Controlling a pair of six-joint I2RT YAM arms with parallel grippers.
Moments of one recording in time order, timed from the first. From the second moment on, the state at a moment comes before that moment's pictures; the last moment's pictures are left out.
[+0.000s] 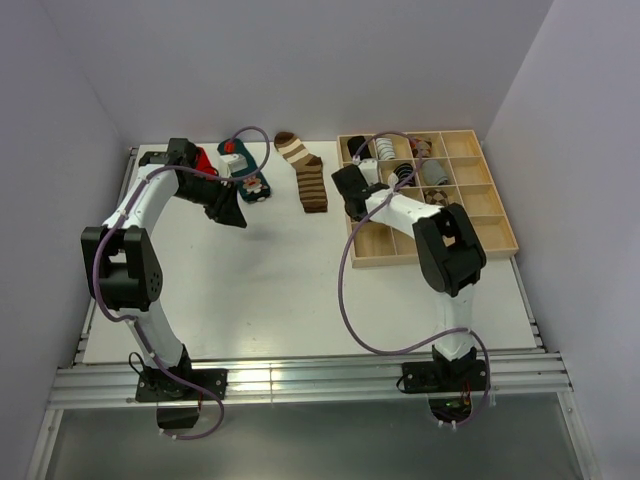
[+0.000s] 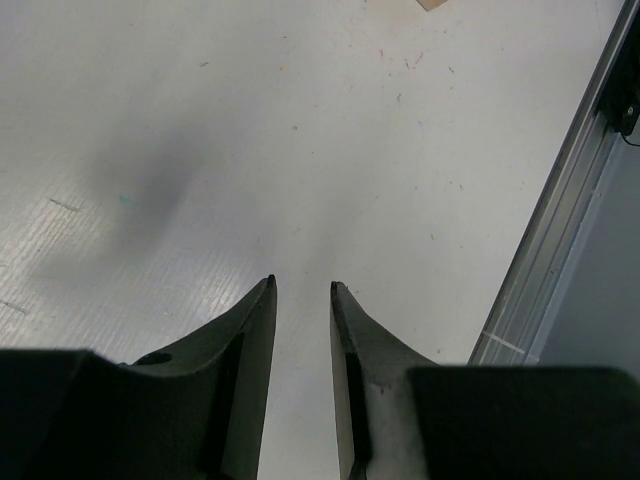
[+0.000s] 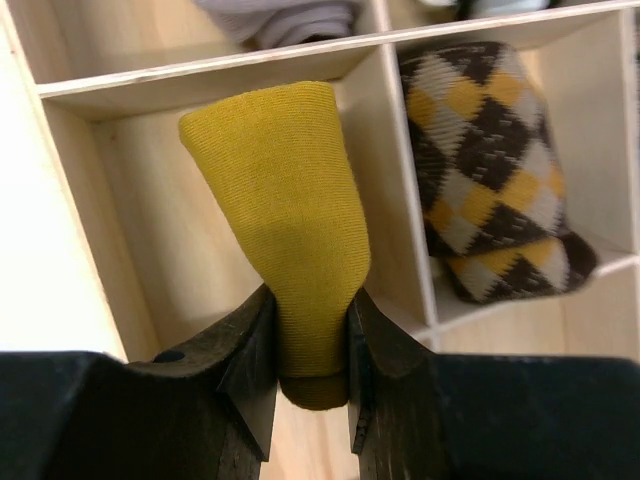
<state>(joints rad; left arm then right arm) -0.06 1.84 1.59 -1.08 0.88 0.66 0.49 1.98 1.40 -0.44 0.63 0.39</state>
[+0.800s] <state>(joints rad) -0.06 1.84 1.59 -1.09 0.89 0.66 0.41 2.09 1.52 -0.53 0.36 0.45</state>
